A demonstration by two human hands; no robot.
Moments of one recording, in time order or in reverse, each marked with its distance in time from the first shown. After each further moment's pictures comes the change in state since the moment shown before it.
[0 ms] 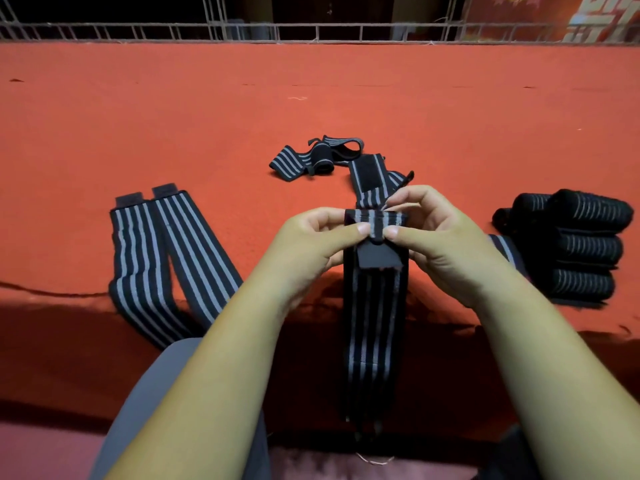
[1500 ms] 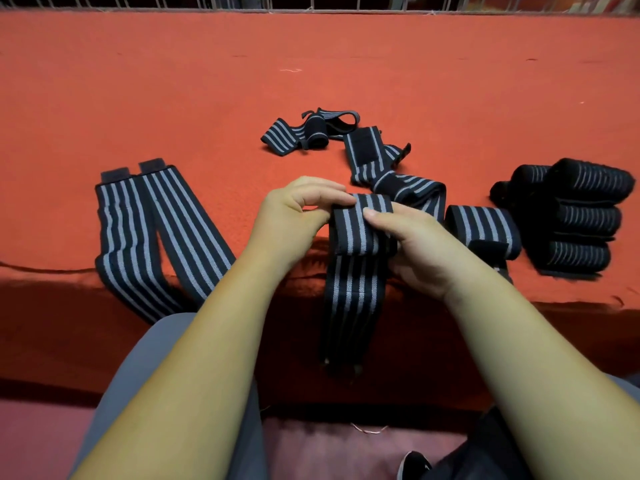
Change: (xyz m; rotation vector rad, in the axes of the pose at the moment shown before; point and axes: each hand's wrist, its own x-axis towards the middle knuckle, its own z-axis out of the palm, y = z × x) left_hand 0.011 -0.018 -0.015 0.503 0.143 0.346; right_hand -0.008 0.021 0.030 0.055 0.082 0.289
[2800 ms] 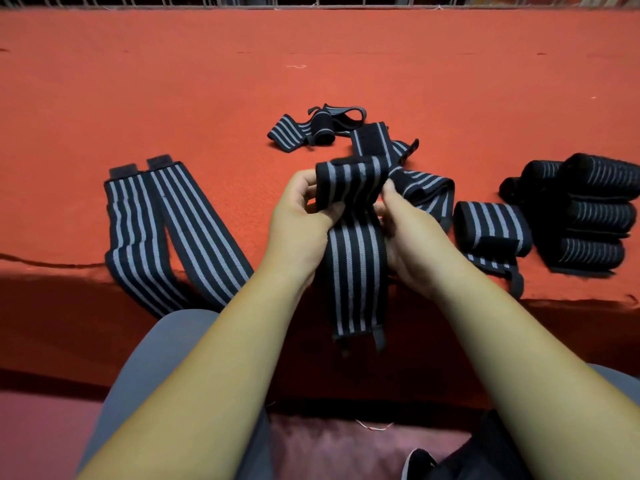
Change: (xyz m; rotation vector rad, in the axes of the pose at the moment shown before) left_hand -0.014 -0.003 0.019 -0.288 0.191 -0.225; right_hand 0.006 0.002 0.024 -0.057 0.200 0.050
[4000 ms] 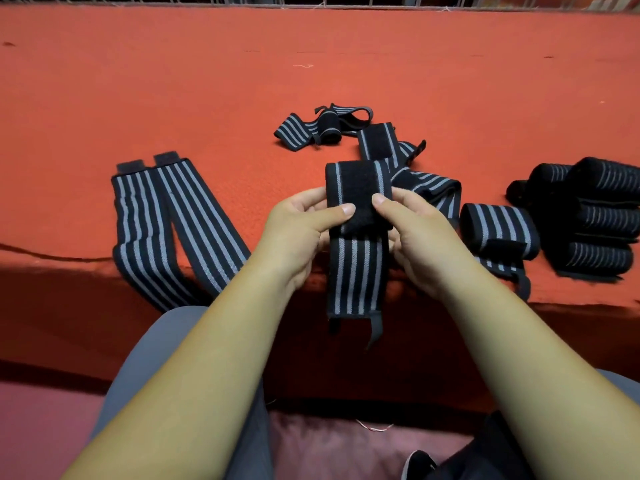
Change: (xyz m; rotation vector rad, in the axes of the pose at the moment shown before) left_hand 0.002 0.006 -0.019 -0.251 -0.207 -0.261; right_hand 0.005 0.007 -0.007 0.013 -0.027 -0.105
